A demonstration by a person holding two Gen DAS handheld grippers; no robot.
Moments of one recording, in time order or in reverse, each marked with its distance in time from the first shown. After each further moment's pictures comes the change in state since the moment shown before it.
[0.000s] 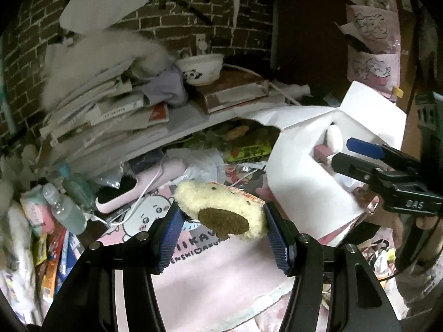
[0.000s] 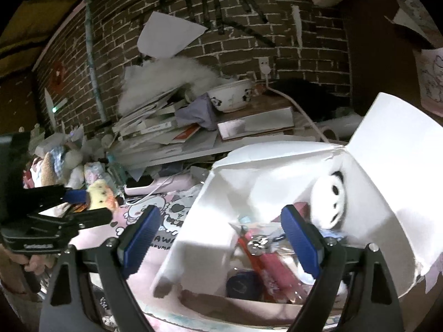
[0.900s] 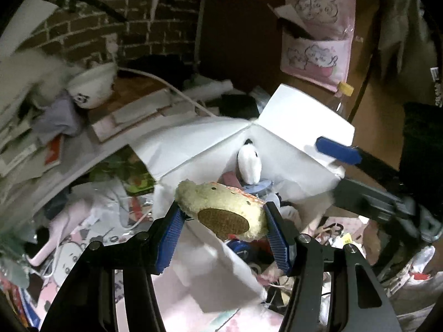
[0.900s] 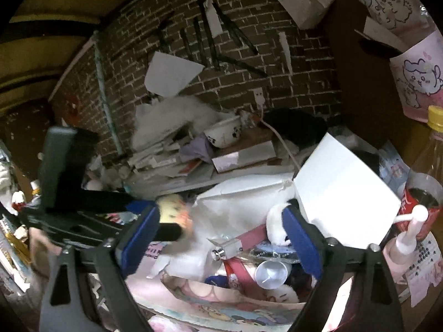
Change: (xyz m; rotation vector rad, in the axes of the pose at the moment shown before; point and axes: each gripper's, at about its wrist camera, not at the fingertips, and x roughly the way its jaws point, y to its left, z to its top) left arm 0.057 -0.089 0.070 0.112 0.112 -0.324; right arm -0.068 -0.057 0.016 0.050 -0.141 0.122
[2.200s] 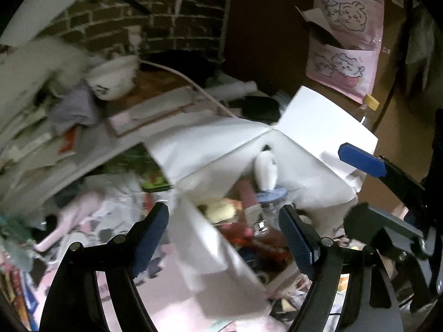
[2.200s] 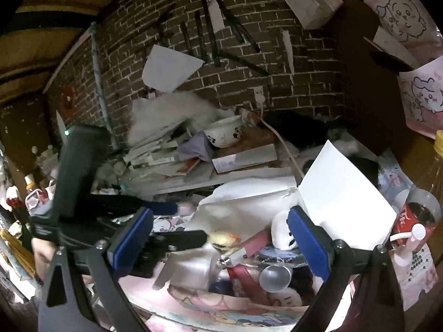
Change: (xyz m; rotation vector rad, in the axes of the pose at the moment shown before) left arm -0.012 0.003 0.004 -0.083 -0.015 0.134; right arm 0.011 0.020 0.016 -0.026 0.044 -0.059
